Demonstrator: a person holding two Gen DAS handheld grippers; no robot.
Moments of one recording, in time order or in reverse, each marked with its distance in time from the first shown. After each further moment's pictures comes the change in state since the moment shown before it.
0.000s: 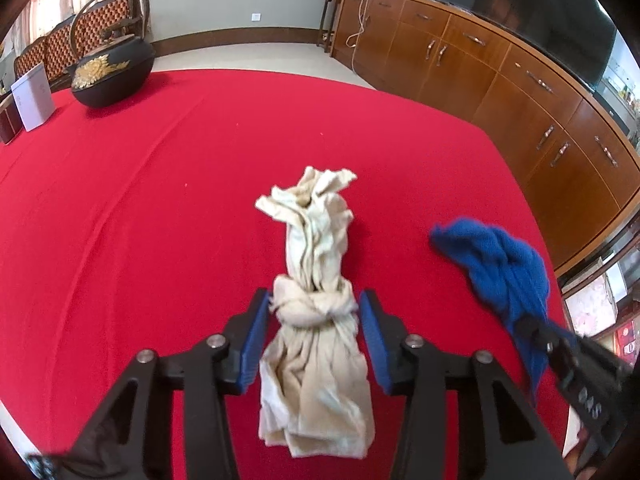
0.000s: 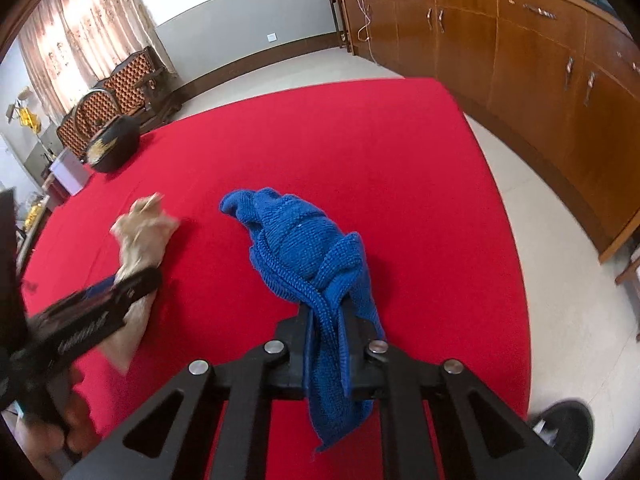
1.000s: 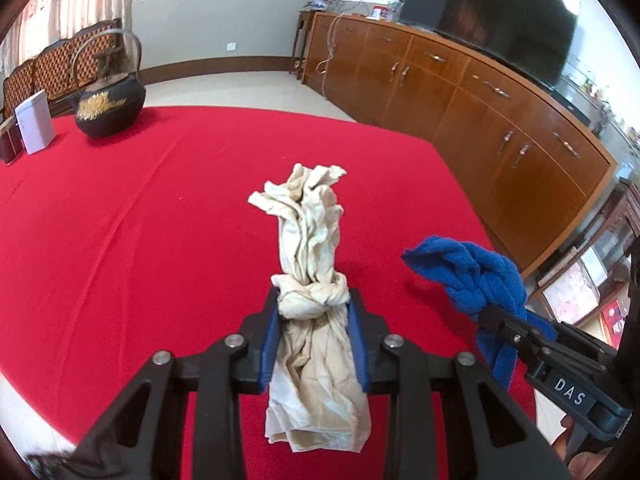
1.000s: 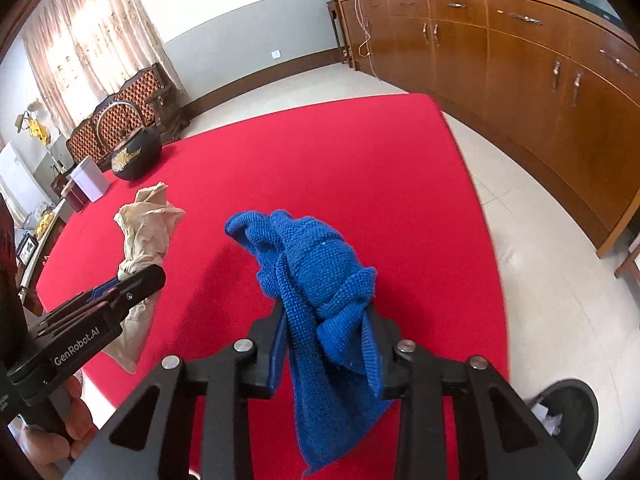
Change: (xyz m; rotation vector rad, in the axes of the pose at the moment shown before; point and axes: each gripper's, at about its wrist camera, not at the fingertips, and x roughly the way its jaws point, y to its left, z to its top) left arm -0.067 -0.023 -0.036 0.070 -0.110 -0.084; right arm -0.058 0.002 -0.025 0.012 -0.067 0.018
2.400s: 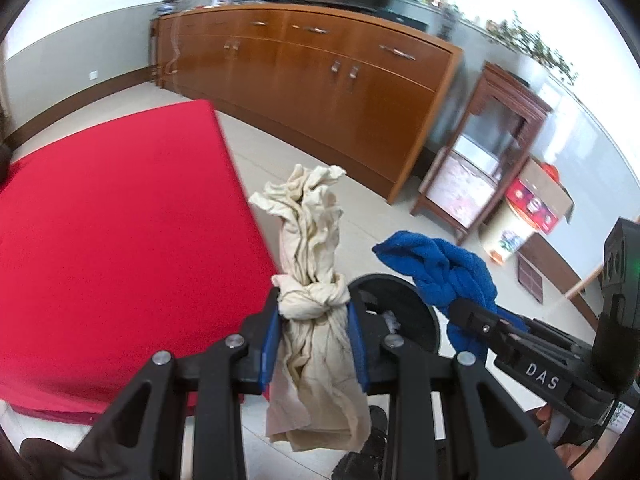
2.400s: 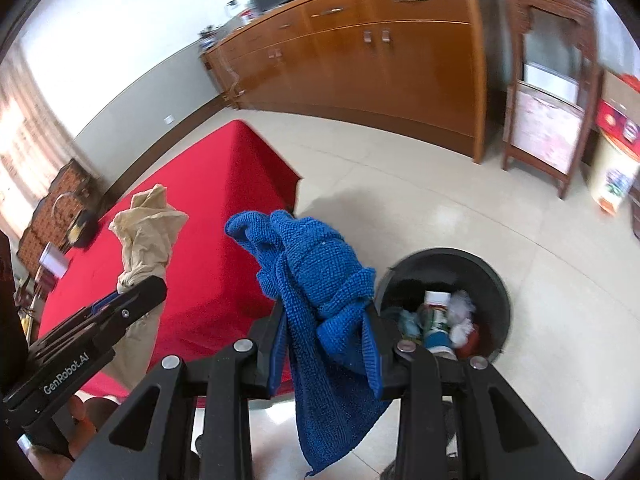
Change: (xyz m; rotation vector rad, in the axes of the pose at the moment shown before) left arm -0.060 -0.199 -0.098 0.343 0.094 -0.330; right arm -0.211 -0.171 -0.180 0.394 -0.112 -0.220
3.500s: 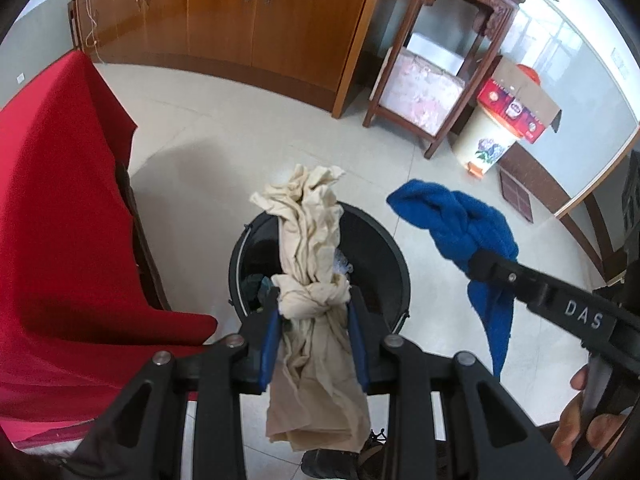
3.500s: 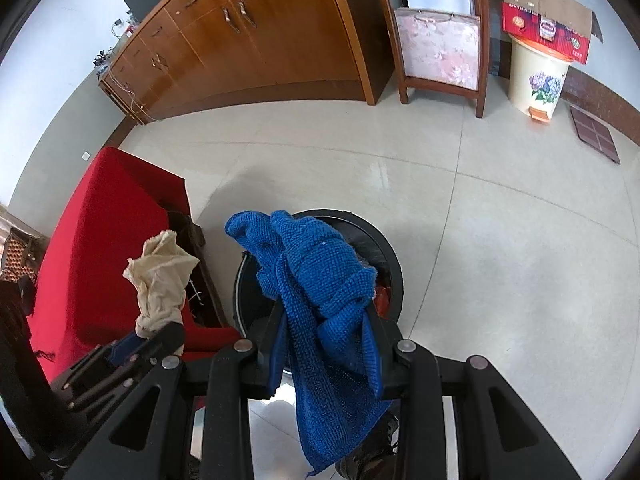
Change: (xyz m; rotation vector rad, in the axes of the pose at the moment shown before) left arm 0.130 -0.100 -0.042 0.148 0.264 -0.090; right arm 0.041 -0.179 -0.014 0.273 0.109 -0.173
